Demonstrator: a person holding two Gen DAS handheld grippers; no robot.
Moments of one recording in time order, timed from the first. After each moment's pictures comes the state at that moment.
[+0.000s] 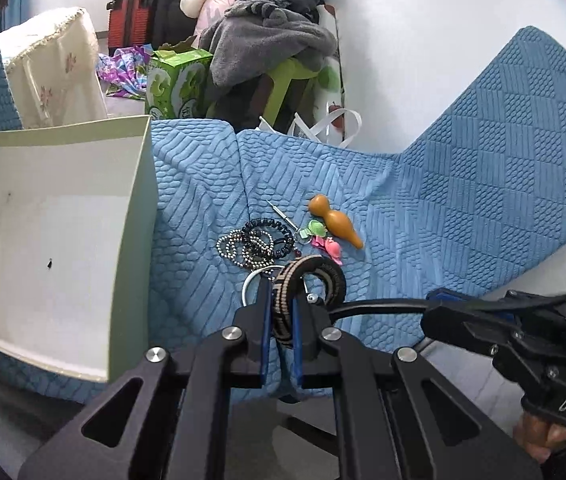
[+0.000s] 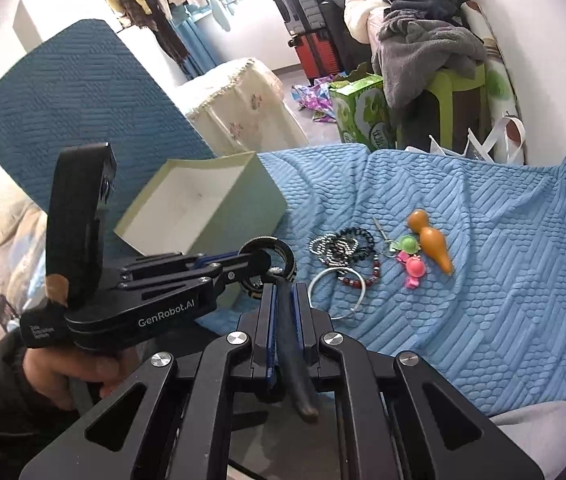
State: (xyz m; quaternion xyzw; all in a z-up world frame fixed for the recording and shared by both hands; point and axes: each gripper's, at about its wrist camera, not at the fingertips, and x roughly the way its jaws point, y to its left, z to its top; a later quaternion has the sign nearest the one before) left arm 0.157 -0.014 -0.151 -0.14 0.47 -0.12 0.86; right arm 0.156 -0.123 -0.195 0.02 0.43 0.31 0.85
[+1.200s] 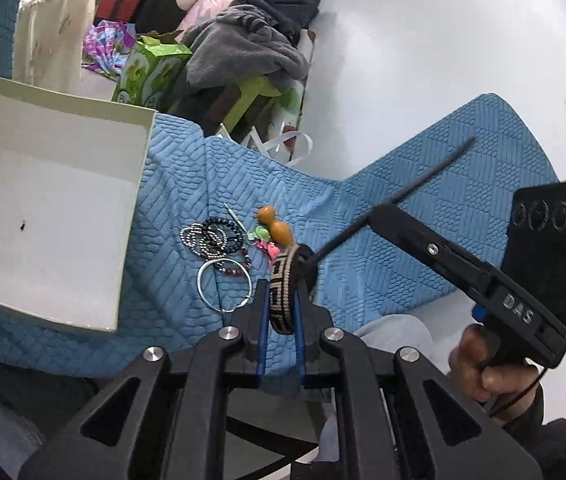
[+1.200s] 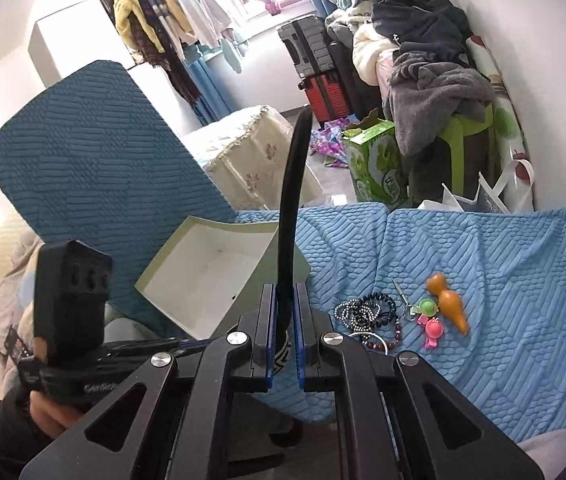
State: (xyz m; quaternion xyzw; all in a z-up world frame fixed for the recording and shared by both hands) left arm 0.132 0.024 -0.136 -0.27 0.44 -0.21 0.83; right arm 0.171 -0.106 -0.162 0.05 0.36 0.32 0.87
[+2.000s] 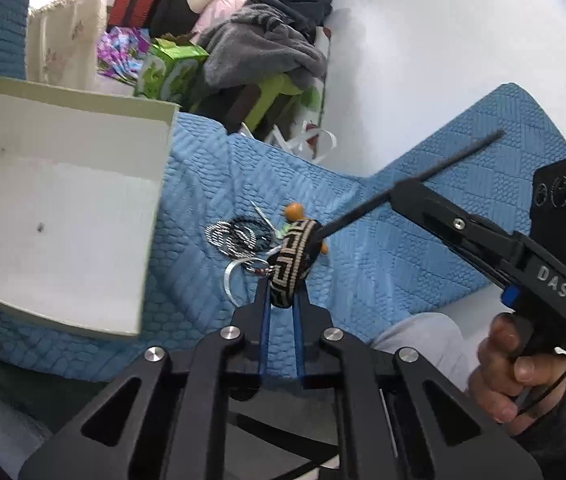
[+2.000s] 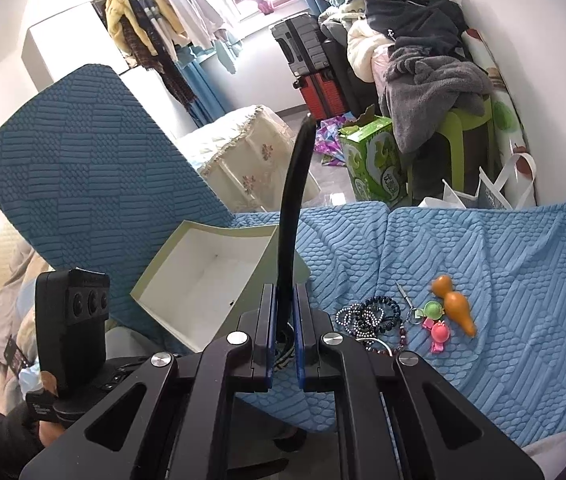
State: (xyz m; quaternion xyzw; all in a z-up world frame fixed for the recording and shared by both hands) left arm 0.134 0.024 -0.149 -0.24 0.45 -0.16 0.85; right arm 0.181 -0.103 -0.165 0.07 0.37 0.32 0.87
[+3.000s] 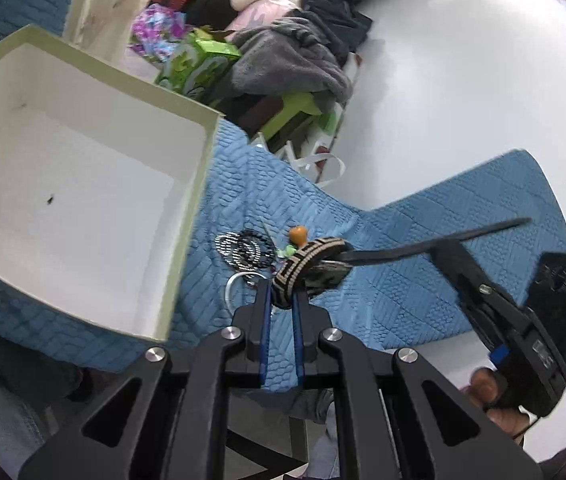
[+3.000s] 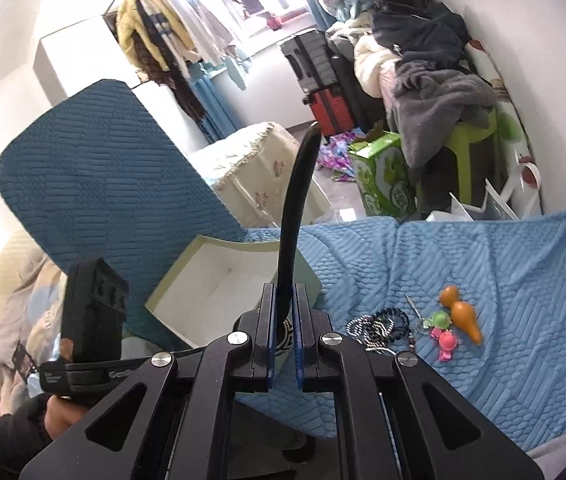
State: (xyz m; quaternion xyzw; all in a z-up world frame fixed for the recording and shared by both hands) left arm 0.141 0.057 -0.152 -0.35 0.45 -0.12 0.82; right arm 0.167 -0.104 -0.149 0.07 0.33 0.34 0.88
